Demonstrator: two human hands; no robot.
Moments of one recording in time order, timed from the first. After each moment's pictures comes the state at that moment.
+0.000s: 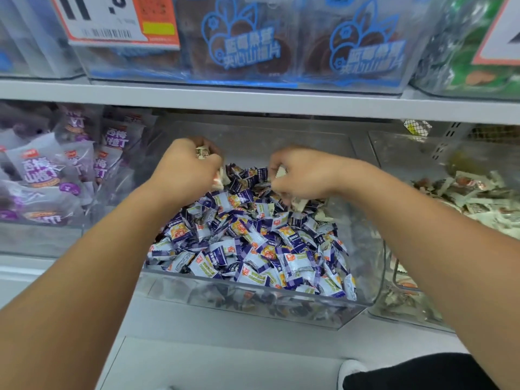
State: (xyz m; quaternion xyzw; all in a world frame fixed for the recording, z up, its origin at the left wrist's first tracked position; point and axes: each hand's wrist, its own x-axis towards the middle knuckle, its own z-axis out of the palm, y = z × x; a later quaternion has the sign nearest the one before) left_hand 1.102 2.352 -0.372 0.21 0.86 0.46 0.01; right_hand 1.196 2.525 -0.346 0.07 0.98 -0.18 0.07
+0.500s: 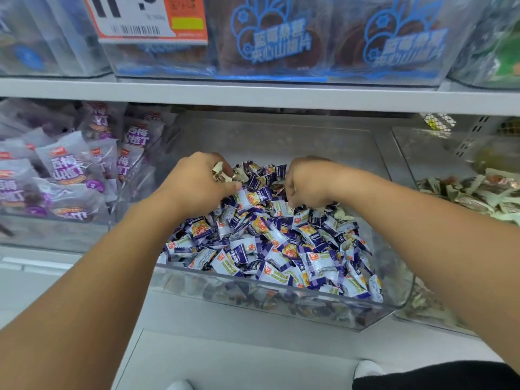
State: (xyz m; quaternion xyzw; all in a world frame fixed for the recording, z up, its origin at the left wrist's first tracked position) left_hand 1.098 2.326 -0.380 0.27 0.92 0.29 0.03; right_hand 1.164 2.520 -0.377 0.08 0.99 -0.03 0.12
